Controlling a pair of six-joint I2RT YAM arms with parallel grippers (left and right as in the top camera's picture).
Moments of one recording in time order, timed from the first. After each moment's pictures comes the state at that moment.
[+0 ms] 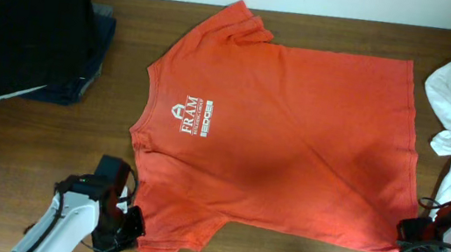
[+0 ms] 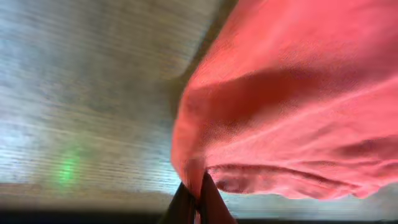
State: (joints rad) left arm -0.12 1.24 0.47 -0.96 0.27 -0.52; right arm -0.76 1.48 0.68 -0.72 0.05 0.64
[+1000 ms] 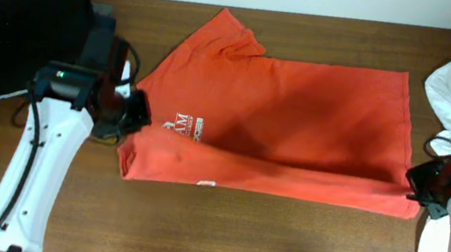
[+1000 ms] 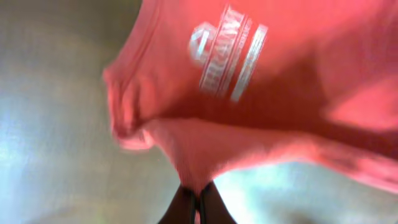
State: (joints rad) left arm -0.12 1.52 1.45 -1.22 0.14 -0.42; right arm -0.49 1.43 1.02 -0.86 0.05 0.62
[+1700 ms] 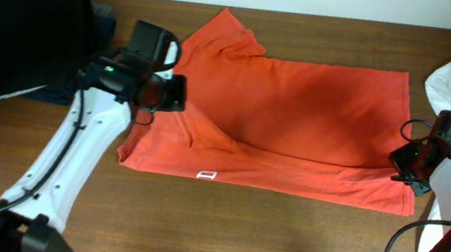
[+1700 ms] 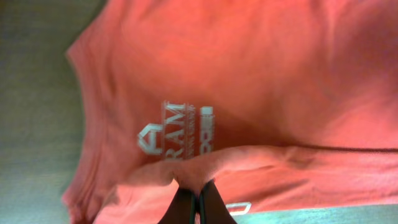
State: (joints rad) left arm -0.27 1.62 1.45 -0.91 0.08 -0.29; right arm -0.39 1.62 1.02 -0.63 0.05 0.60
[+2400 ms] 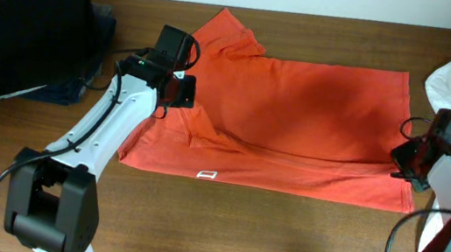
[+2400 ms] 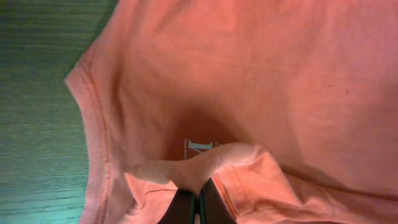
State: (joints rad) left arm -0.31 1.83 1.45 -0.76 -0.08 -0.27; right arm -0.39 1.69 1.02 -0.53 0.09 0.60
